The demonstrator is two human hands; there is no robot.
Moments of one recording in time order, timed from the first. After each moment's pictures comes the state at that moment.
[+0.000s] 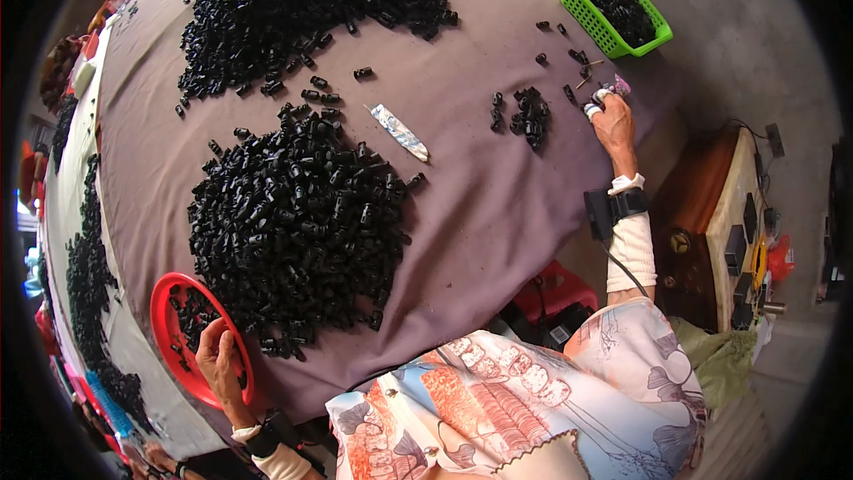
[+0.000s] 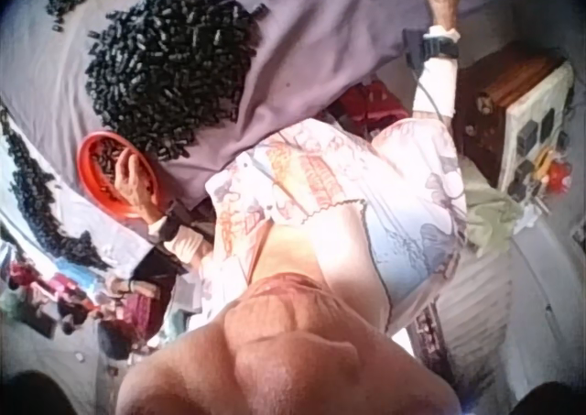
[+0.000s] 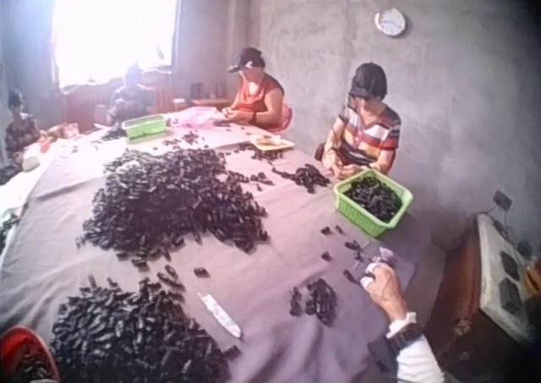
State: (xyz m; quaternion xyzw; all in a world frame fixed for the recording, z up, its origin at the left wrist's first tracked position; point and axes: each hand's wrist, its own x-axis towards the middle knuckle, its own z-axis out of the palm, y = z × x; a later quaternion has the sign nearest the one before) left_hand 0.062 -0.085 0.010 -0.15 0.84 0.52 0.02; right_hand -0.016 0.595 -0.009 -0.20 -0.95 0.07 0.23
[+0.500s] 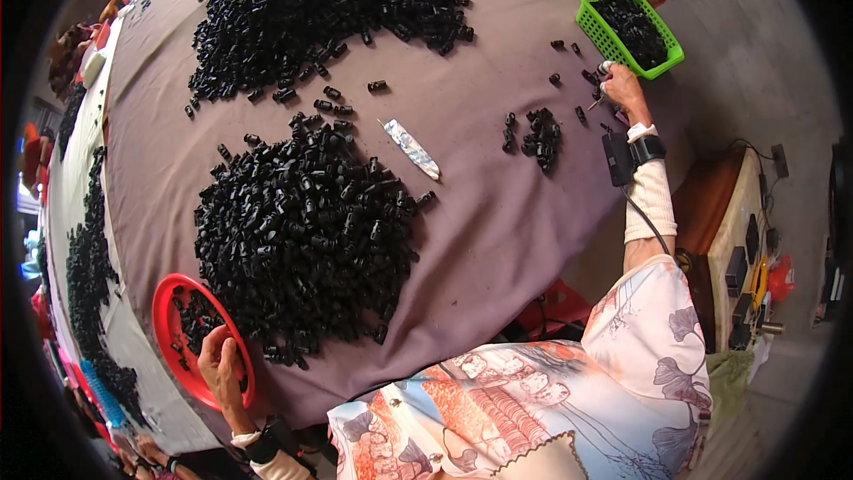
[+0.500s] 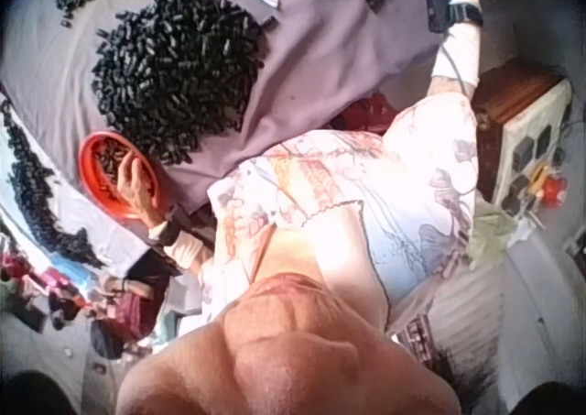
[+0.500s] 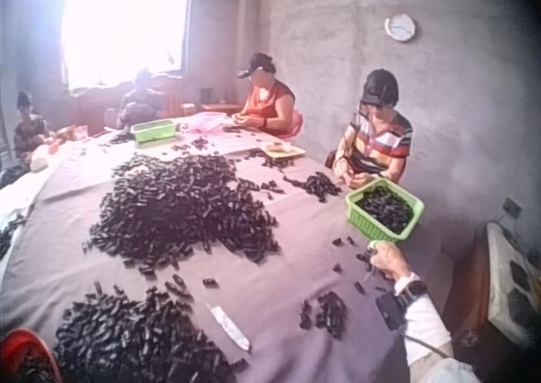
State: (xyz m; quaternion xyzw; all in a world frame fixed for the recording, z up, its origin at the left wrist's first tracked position) left_hand 0.066 -0.090 0.011 -0.20 0.83 0.52 0.05; right_hand -0.111 0.678 0.004 -0.19 -0.98 0.08 0.06
